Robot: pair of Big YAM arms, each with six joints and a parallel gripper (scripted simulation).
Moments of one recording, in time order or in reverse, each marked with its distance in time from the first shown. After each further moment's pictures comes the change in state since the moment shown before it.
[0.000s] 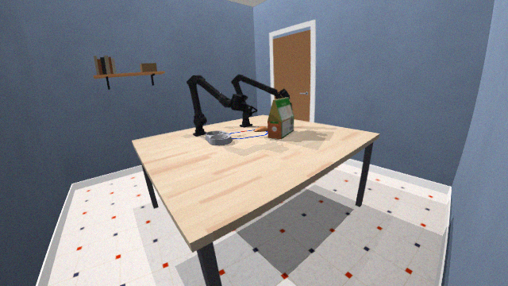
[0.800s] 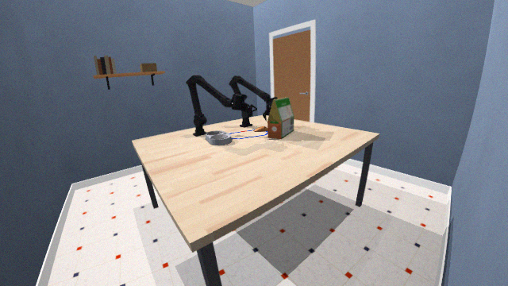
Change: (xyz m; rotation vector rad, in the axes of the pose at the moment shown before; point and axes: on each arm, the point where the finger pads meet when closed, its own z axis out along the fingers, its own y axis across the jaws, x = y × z) left arm 0.081 -0.189 -0.013 0.492 0.053 0.388; right arm -0.004 0.034 0.009 -0.103 -0.021 -0.073
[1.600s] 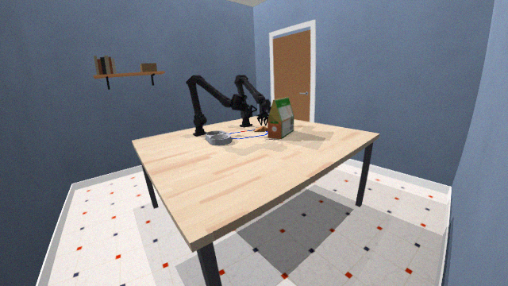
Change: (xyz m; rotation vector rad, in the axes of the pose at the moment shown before) left arm -0.048 -0.087 0.064 -0.030 0.170 -0.527; right arm 0.005 -0.004 -0.001 0.022 0.018 -0.014
